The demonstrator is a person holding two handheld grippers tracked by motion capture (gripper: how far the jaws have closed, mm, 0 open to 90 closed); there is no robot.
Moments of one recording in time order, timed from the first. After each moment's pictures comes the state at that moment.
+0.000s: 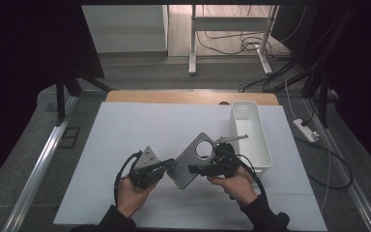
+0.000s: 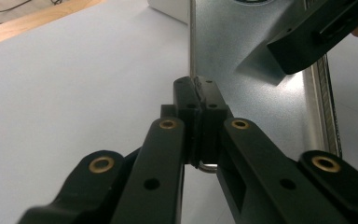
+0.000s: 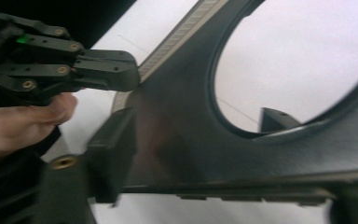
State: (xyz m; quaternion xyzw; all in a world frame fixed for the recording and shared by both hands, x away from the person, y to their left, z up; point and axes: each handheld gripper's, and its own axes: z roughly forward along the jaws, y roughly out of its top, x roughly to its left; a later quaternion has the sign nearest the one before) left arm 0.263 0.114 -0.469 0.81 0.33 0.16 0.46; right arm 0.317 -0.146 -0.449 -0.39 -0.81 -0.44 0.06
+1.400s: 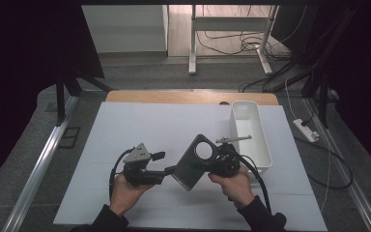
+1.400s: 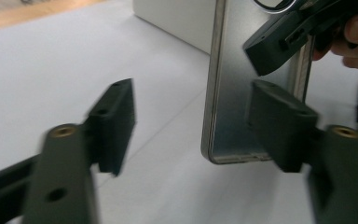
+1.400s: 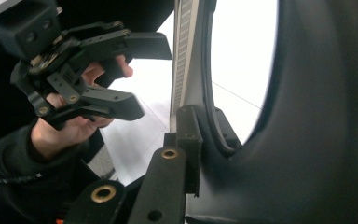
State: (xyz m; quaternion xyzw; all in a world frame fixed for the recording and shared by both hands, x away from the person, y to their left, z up) left arm 0.278 0.138 -0.474 0.79 0.33 0.07 0.51; right arm 0.318 -0.152 -0.451 -0.39 -0.78 -0.48 0.12
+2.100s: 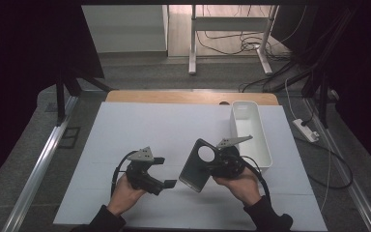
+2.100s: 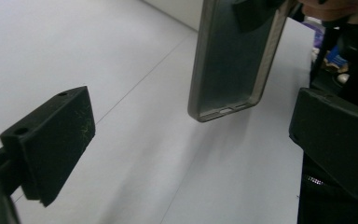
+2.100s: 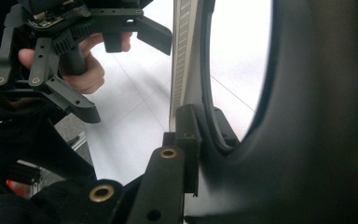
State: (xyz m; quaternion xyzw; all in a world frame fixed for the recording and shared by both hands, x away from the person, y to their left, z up) left arm 0.281 0.131 -0.485 0.83 0.28 0.00 0.49; right arm 0.312 -0.161 -0.445 -0.32 -0.83 -0.45 0.06
